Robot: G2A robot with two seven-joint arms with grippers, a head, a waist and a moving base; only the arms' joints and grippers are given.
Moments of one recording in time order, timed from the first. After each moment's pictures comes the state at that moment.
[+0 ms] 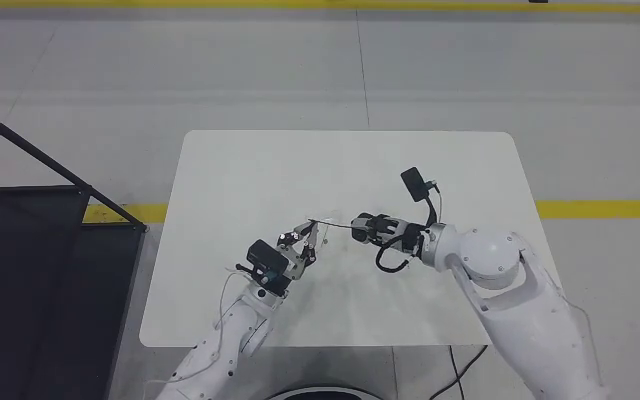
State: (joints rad) left arm 1.34 -1.28 -1.06 -1.48 1.46 -0.05 0.63; right arm -1.00 -1.09 1.13 -1.81 0.05 0.51 0.80
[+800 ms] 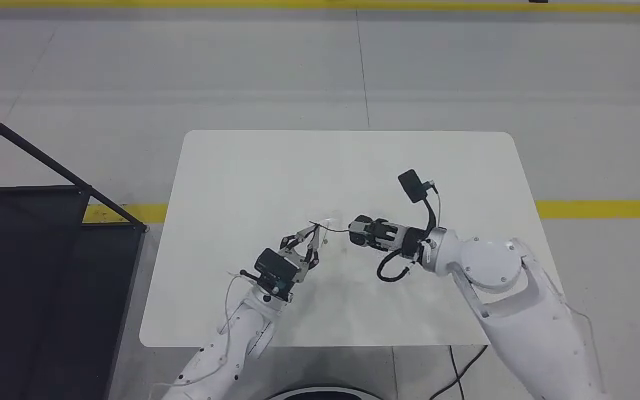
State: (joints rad) left arm 1.34 -1.29 -1.05 -1.46 1.57 0.04 0.66; right arm -1.04 -1.08 1.14 -1.85 0.01 0.38 0.82
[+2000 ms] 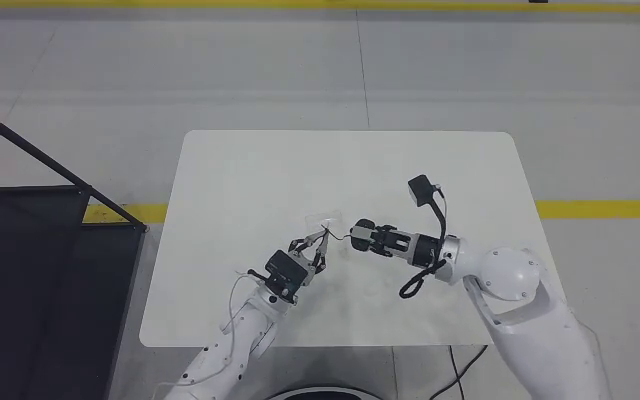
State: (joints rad) left arm 1.33 -1.30 -1.04 -1.44 1.63 -0.01 0.64; right arm -1.11 -1.07 1.21 -1.84 0.13 0.15 0.84
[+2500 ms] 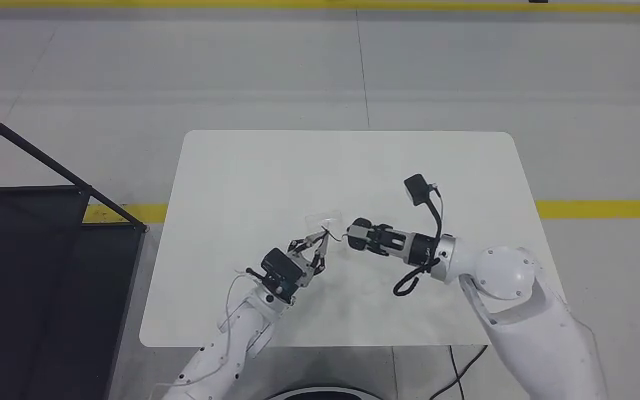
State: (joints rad) left arm 1.34 -1.30 -1.07 -1.46 1.58 -0.11 0.64; right arm -1.10 -1.07 1.19 -1.84 0.12 0.16 0.84
